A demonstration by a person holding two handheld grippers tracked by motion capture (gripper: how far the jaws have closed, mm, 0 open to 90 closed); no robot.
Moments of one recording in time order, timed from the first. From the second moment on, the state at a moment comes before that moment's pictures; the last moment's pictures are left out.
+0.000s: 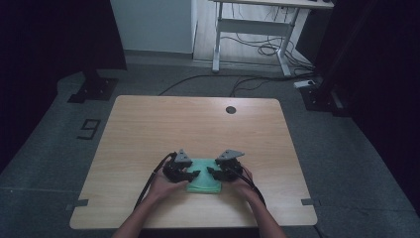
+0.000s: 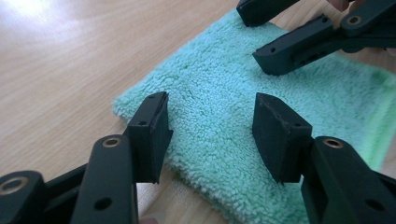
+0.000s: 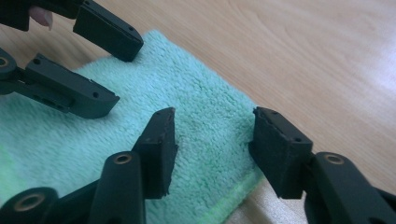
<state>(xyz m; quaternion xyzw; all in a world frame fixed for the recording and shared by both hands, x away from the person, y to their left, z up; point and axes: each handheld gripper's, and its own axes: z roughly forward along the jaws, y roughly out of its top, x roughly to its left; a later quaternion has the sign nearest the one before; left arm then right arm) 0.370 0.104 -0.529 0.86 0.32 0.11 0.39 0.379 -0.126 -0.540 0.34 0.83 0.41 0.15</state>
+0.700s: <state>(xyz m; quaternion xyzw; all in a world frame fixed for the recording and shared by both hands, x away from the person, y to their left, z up) 0.321 0.108 -0.538 0.87 0.29 0.09 0.38 0.321 -0.137 -0.548 0.31 0.84 0.43 0.13</state>
